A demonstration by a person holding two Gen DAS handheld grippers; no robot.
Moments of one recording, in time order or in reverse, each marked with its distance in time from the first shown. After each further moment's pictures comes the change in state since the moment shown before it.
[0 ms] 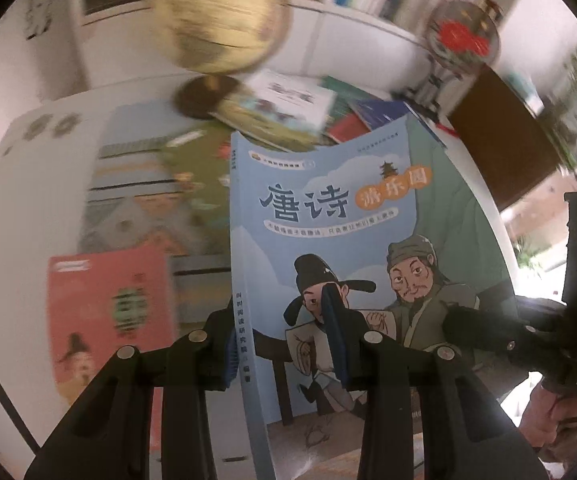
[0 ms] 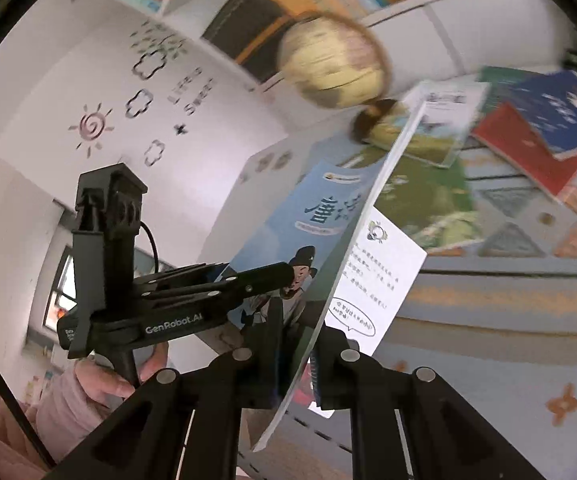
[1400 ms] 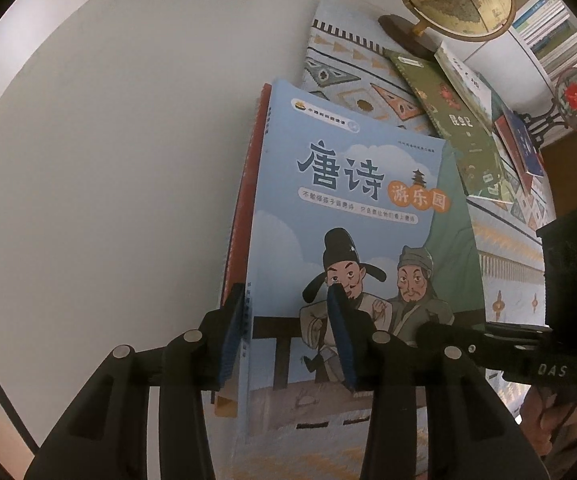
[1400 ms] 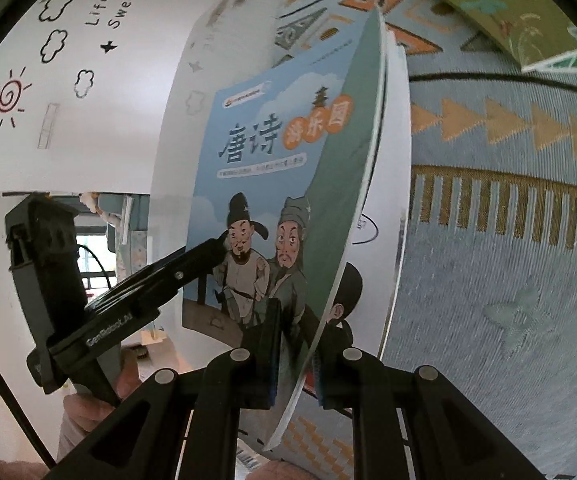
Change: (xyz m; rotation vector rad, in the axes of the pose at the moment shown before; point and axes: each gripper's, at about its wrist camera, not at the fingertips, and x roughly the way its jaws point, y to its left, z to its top) left arm 0.027 0.219 -0.098 -0.305 0.156 0.065; right arm 0.258 0.017 -0.047 0.270 0.434 -0.069
